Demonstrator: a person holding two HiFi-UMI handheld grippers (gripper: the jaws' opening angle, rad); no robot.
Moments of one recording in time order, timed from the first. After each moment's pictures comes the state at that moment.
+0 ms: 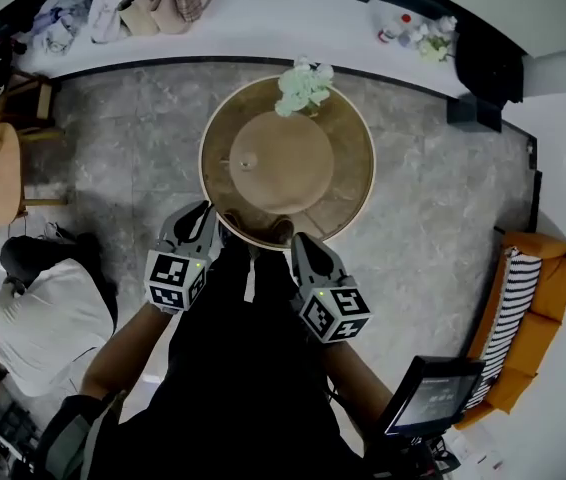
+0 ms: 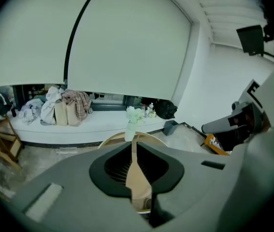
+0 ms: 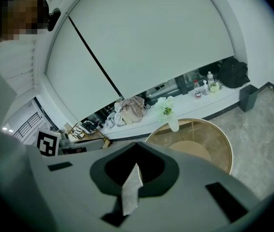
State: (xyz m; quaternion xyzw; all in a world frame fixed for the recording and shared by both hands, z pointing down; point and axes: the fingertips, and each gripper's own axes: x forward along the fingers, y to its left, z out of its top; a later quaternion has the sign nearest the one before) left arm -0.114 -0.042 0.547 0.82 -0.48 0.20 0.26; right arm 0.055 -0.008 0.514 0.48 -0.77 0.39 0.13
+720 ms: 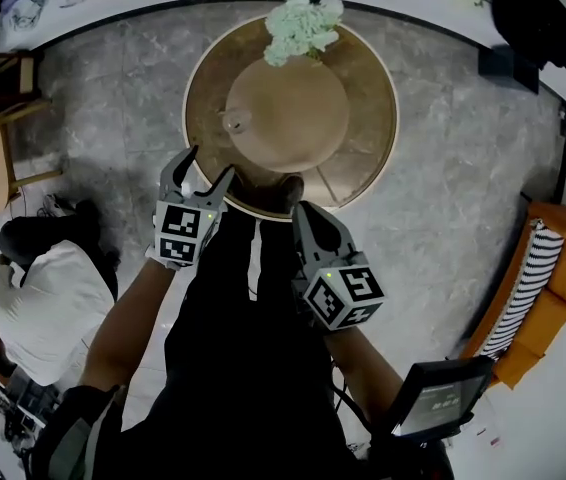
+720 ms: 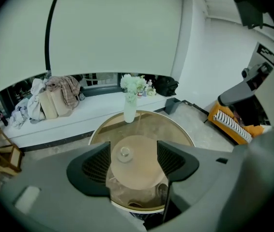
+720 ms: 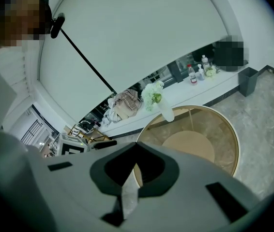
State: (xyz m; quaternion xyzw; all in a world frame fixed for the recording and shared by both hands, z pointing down) left arm -0.063 -0.094 0.691 0.81 -0.44 0.31 0.25; right arm 0.090 -0.047 0.603 0.46 -0.75 0.45 0.13
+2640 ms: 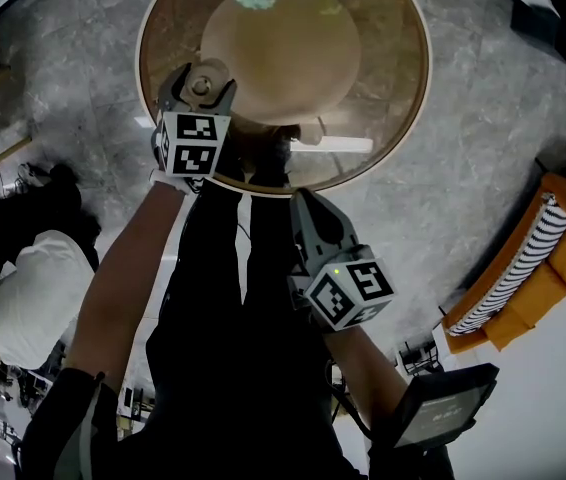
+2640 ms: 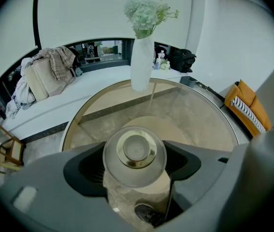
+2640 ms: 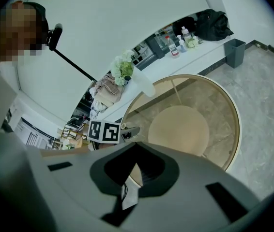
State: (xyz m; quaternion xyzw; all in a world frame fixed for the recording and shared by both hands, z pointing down) left arm -0.040 -0.153 0.911 0.75 -0.45 0.40 0.28; right arm 0.108 -0.025 0.742 0.46 -0.68 0.55 0.17
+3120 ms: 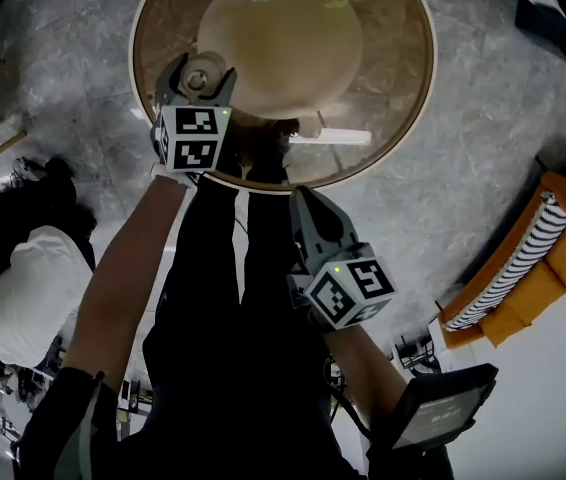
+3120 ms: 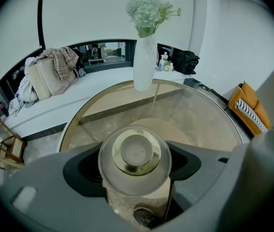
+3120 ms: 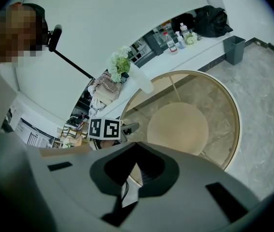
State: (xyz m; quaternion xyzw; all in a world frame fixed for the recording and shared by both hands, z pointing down) left arm -0.038 -0.160 0.922 0.74 -0.47 0.39 0.28; right arm 0.110 -0.022 0.757 0.45 -0.67 0.56 0.18
